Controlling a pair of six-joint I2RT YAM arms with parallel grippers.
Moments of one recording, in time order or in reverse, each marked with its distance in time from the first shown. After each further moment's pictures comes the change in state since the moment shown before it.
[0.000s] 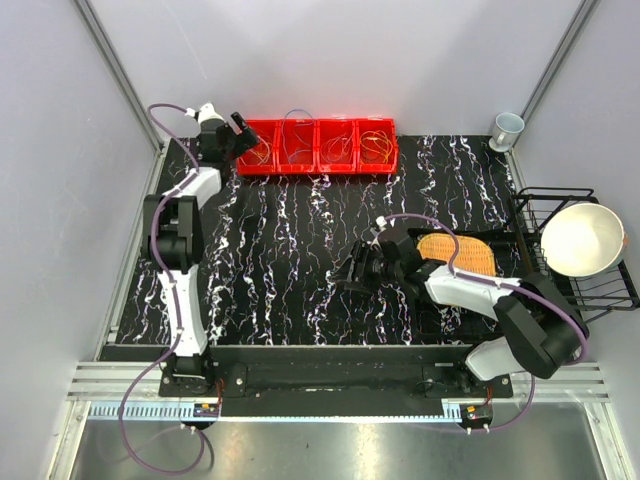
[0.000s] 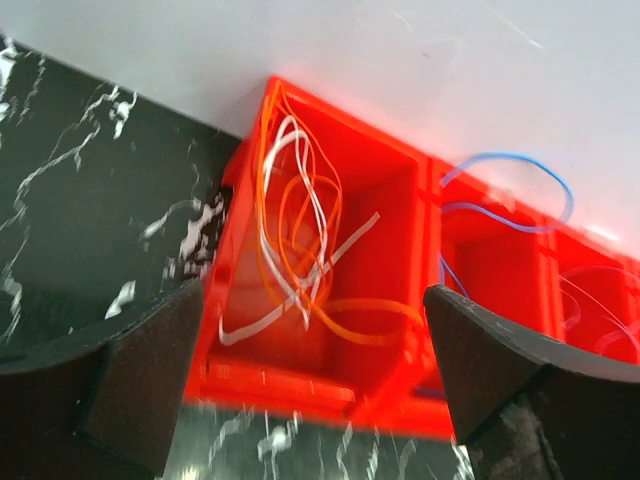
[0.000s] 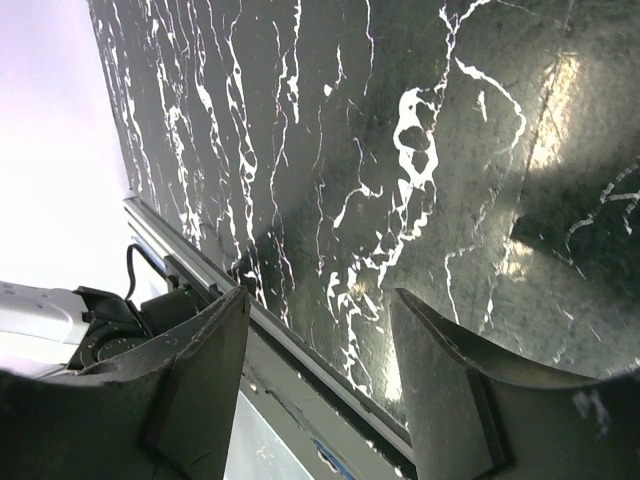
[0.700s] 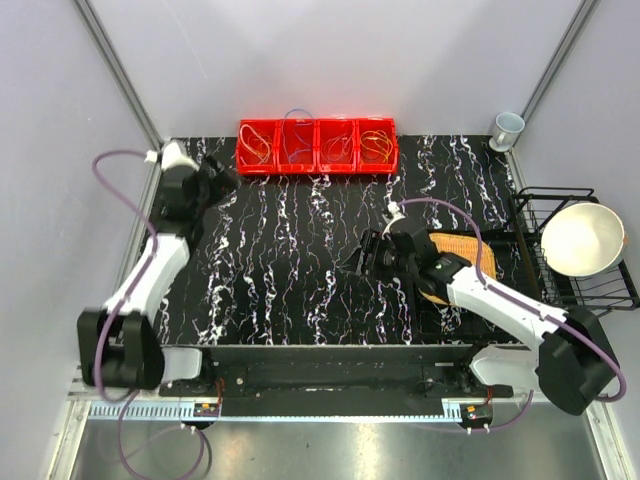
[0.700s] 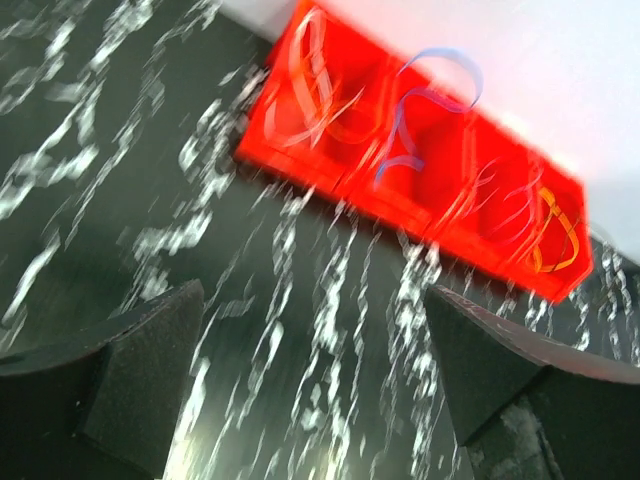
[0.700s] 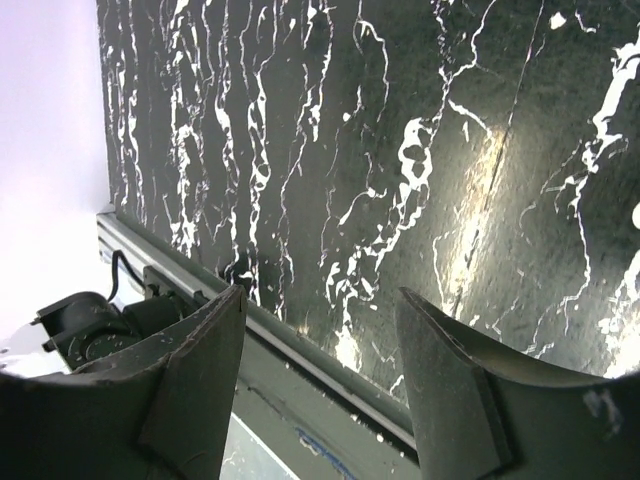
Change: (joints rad) left arm -0.017 -0.913 -0.755 -0.171 -0.053 -0.040; right arm 0.001 -0.231 0.107 -0.308 0.131 -0.138
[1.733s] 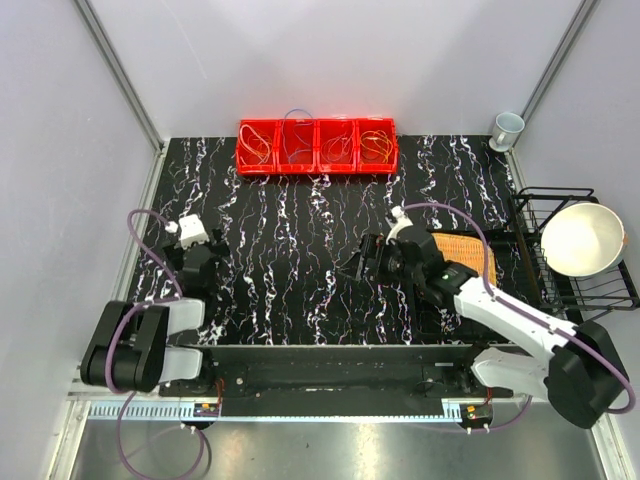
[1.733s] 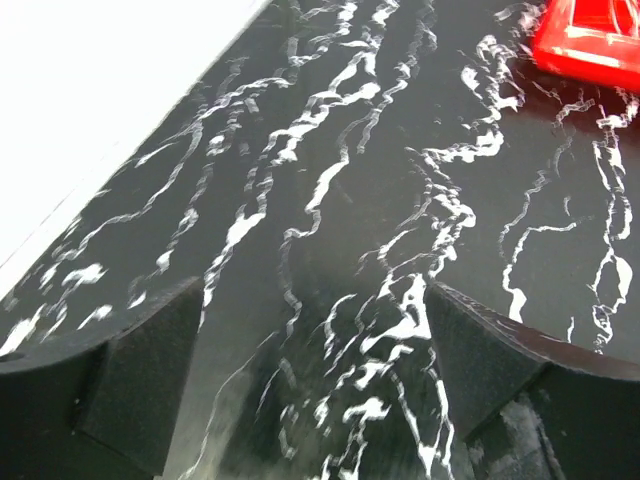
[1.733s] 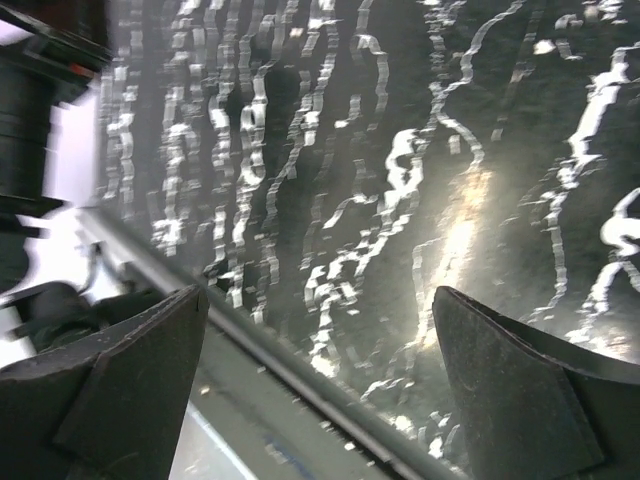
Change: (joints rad) left arm -0.061 -0.048 -0.782 0.860 -0.444 0.483; right arm 0.007 -0.100 -0.079 0.052 0.018 -0.062
